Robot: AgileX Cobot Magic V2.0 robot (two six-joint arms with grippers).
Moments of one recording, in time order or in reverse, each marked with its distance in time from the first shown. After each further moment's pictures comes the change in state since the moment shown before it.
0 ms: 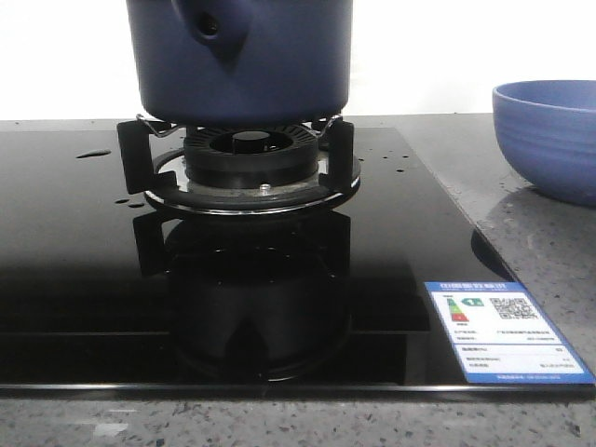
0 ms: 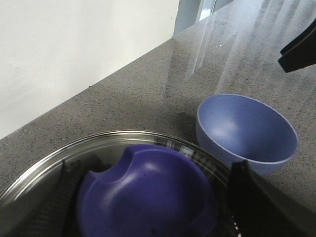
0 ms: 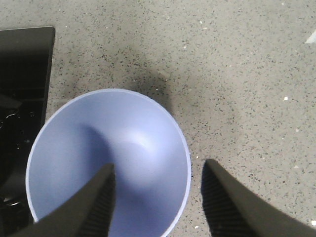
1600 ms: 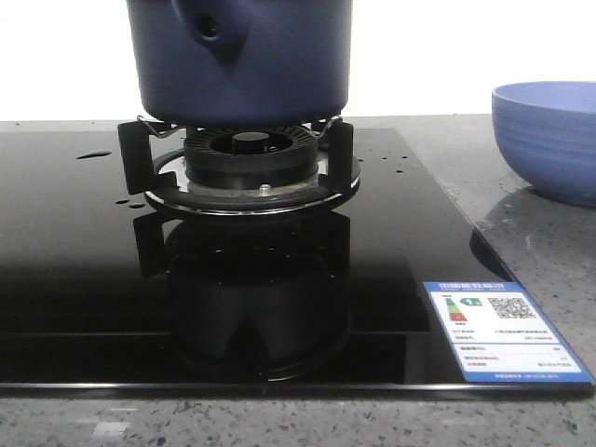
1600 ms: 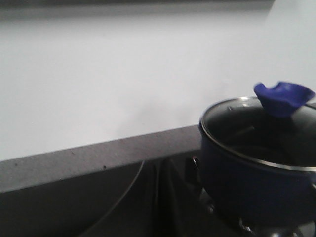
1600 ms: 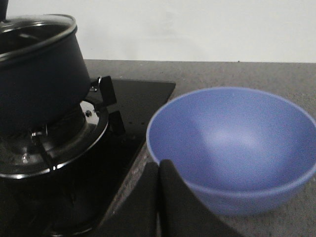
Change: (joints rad) left arm 0.199 -0.917 0.798 -0.179 -0.535 0.136; right arm 0.433 -0.698 1.005 0.443 -1.007 -0.417
